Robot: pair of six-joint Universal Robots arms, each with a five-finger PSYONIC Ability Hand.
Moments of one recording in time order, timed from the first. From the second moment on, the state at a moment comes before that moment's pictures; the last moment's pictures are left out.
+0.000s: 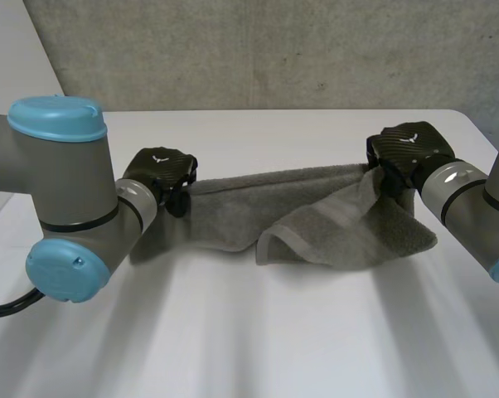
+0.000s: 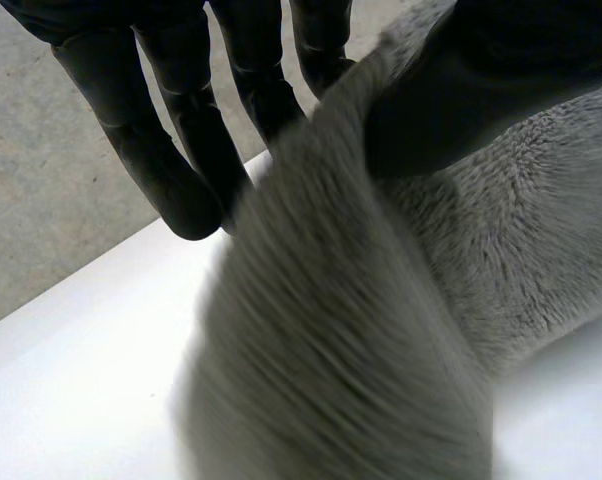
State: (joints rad) left arm 4.20 -2.10 -1.23 3.00 -1.63 3.37; right arm 1.88 -1.21 1.39 0.05 1.44 2.71; left_hand 1.39 1.50 1.54 1.51 1.50; right_hand 1.23 1.24 1.28 1.23 1.07
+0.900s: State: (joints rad) left arm 4.22 -1.86 -1.76 3.20 -1.63 3.37; right arm 2.26 -1.14 1.48 -0.08 1.48 2.46; left_hand 0.26 0.26 0.25 0.26 0.22; right_hand 0.28 0.27 0.27 0.27 0.11
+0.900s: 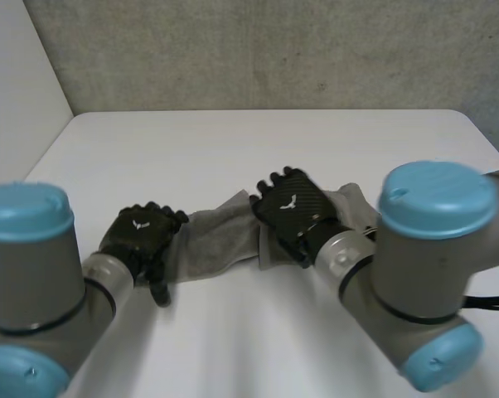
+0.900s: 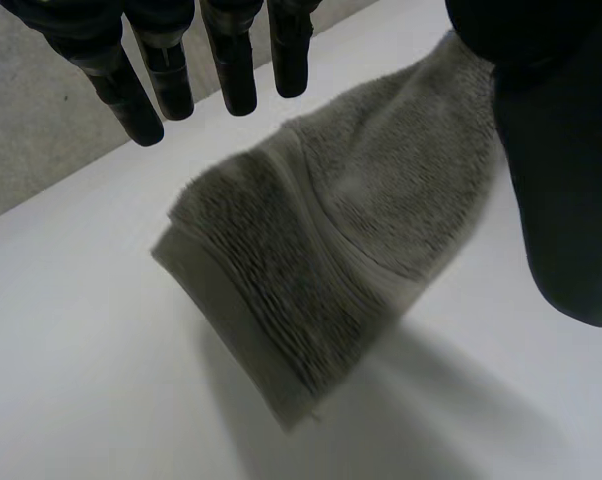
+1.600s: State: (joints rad) left arm 4.26 -2.02 -1.83 3.55 -1.62 3.68; right arm 2.08 -0.98 1.40 -0.28 1.71 2.38; left_hand 0.26 0.26 0.25 0.26 0.24; right_hand 1.32 1.31 1.32 1.33 1.16
